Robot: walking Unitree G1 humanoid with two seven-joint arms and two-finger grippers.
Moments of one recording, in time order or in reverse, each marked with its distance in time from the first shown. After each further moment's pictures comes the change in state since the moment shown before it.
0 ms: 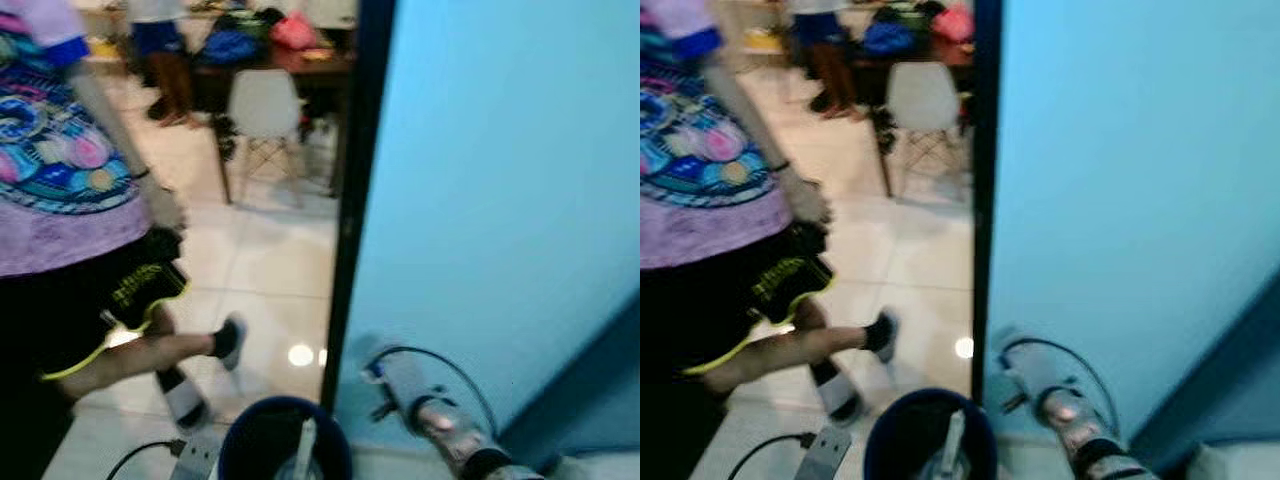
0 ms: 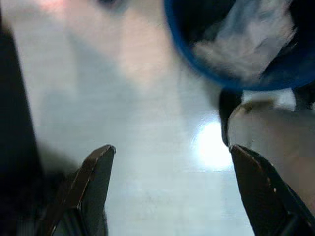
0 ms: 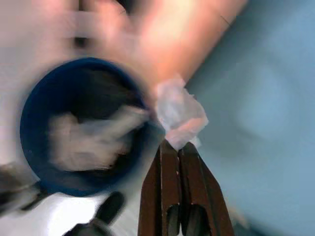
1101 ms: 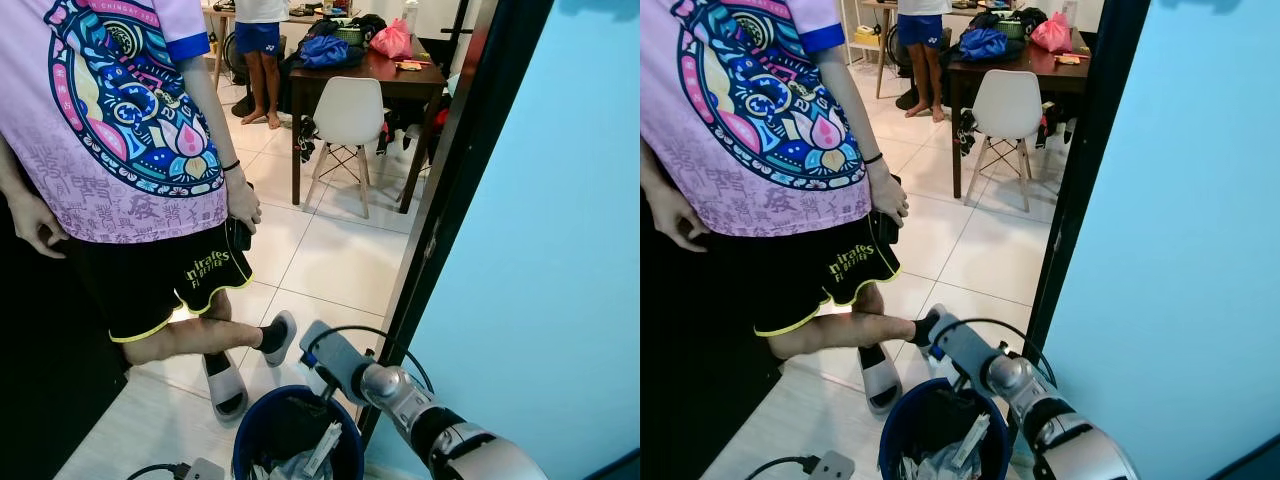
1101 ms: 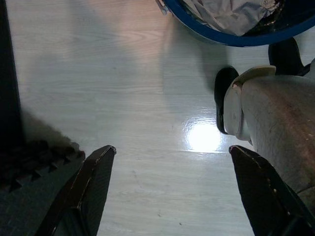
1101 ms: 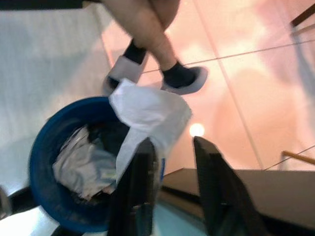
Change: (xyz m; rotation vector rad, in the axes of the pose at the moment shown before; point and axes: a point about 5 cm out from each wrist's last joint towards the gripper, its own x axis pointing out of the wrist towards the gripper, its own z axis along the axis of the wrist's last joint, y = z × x) left arm -0.003 -0.015 -0.016 0.074 0.032 -0.047; right arm 0.020 0.012 0.077 -0.215 -0.116 0.028
